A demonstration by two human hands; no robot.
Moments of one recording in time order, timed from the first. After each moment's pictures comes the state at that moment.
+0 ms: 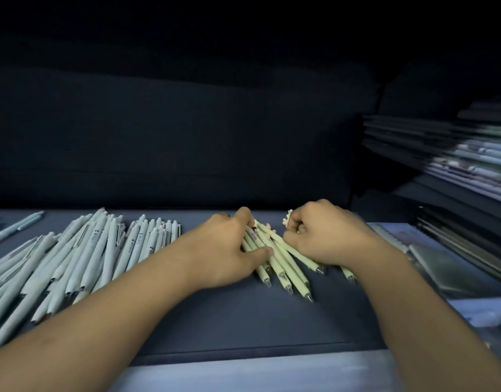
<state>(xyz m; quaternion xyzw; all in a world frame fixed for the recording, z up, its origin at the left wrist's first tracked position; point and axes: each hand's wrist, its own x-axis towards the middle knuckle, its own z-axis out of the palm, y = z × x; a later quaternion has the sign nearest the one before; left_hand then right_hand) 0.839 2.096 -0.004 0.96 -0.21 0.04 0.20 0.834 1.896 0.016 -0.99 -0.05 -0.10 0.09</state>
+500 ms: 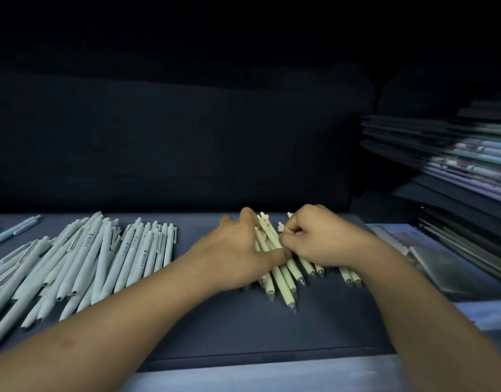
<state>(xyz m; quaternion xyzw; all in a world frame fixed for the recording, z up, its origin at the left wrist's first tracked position) 0.835 2.068 -0.004 0.95 -0.17 0.00 0.27 0.851 1.885 0.004 -0.97 -0.12 -0.05 0.21</state>
